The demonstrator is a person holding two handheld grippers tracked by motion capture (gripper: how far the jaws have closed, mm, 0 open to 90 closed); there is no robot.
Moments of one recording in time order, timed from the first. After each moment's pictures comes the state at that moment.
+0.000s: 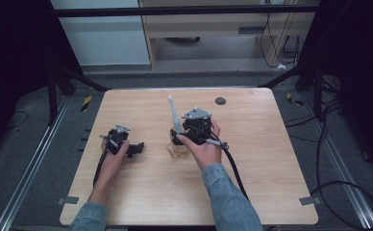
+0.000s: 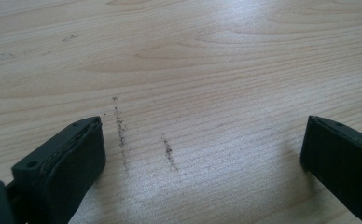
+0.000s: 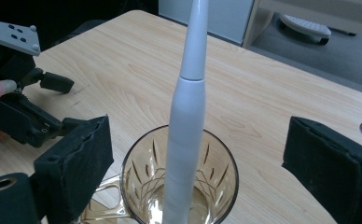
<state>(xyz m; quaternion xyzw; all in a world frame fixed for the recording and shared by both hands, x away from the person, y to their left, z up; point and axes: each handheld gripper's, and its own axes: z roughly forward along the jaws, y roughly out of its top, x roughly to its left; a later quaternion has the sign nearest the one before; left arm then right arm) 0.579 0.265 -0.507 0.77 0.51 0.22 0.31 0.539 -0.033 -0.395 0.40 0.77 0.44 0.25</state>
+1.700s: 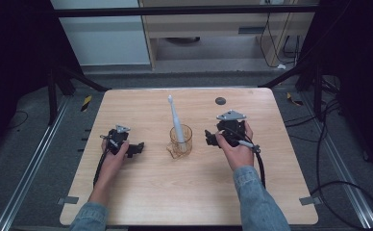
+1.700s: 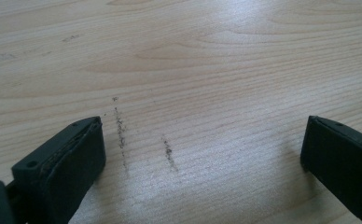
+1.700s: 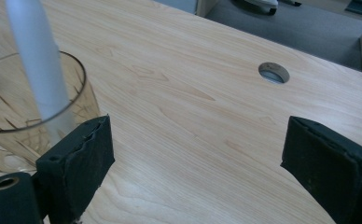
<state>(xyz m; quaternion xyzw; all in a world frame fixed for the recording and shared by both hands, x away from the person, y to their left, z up) 0.579 0.264 -0.507 0.77 0.51 0.22 0.32 0.538 -0.127 -0.407 0.46 0.76 0.37 0.28</state>
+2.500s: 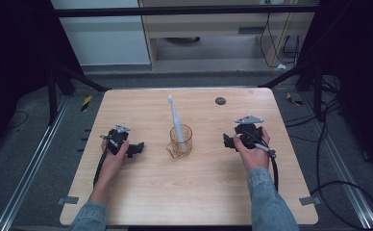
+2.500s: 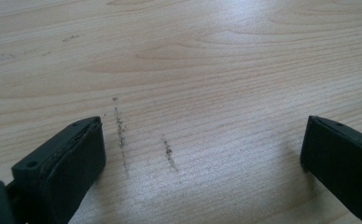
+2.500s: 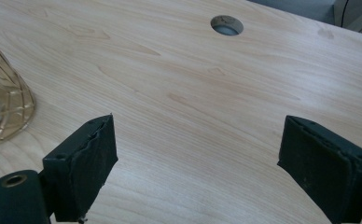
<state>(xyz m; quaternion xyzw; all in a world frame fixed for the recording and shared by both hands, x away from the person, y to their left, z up) 0.579 0.264 -0.507 0.77 0.51 0.22 0.31 0.540 -0.181 -0.434 0.50 0.75 0.33 0.28</state>
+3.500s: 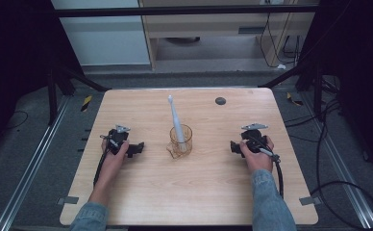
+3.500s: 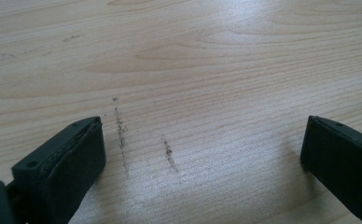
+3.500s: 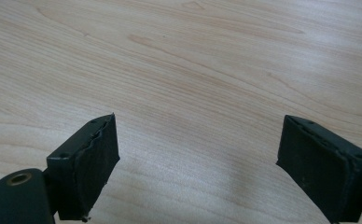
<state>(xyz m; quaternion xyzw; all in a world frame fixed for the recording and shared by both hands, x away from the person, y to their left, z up) 0.579 0.264 -0.507 0.77 0.51 0.22 0.31 0.553 -0.208 -0.483 0.54 0.74 0.30 0.25</state>
